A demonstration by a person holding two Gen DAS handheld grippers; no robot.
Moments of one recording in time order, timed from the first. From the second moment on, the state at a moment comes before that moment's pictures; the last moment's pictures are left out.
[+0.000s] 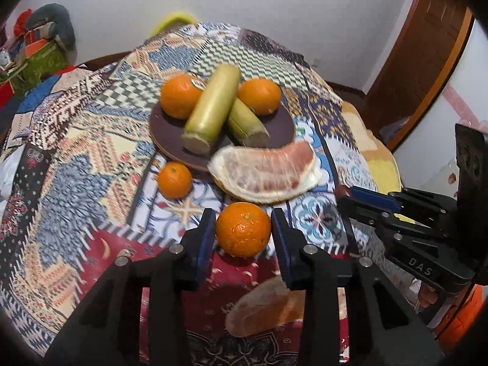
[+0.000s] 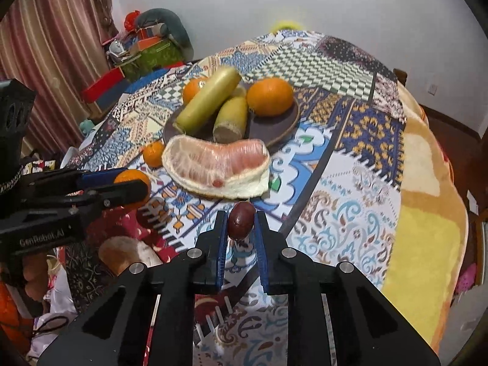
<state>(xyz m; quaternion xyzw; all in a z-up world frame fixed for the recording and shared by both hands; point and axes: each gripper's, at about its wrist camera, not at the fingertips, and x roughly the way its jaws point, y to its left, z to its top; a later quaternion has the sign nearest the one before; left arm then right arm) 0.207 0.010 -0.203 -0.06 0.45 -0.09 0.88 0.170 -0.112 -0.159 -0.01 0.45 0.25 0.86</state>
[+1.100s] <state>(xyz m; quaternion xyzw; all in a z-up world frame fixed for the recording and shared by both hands) 0.295 0.061 -0.197 -0.07 0.41 -0.03 0.91 0.255 -0.097 -0.144 -0.01 0.40 0.25 0.88</state>
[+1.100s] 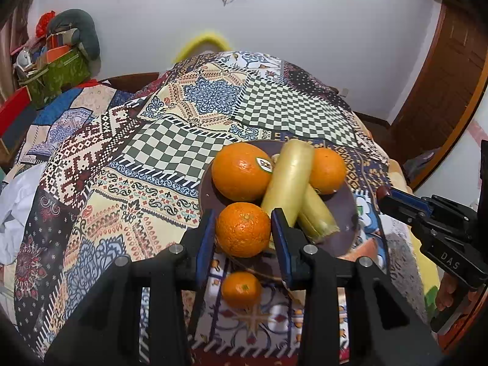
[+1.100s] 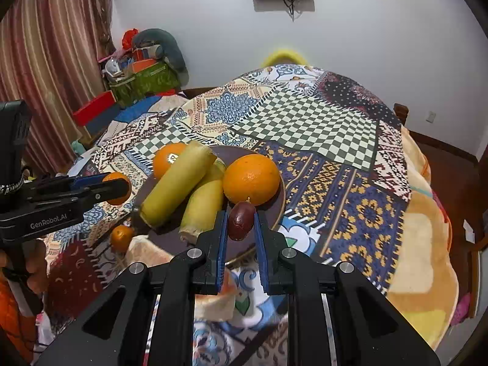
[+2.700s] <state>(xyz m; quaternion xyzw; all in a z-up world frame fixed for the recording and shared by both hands) 0.260 0.047 -0.203 -0.04 0.45 -0.05 0.89 0.235 -0.097 -0.166 -0.05 0.45 0.26 0.85</state>
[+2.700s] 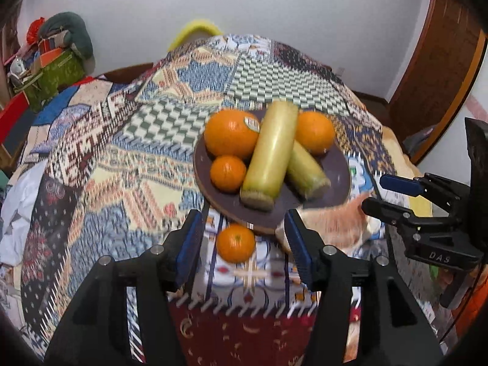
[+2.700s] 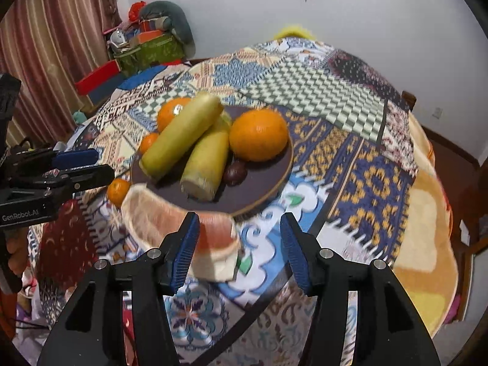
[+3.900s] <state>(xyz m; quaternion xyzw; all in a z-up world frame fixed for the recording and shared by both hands) 0.240 0.052 -0.238 -0.08 0.48 -0.05 0.87 0.202 -0.059 -0.172 -0.06 0.46 0.36 0.81</state>
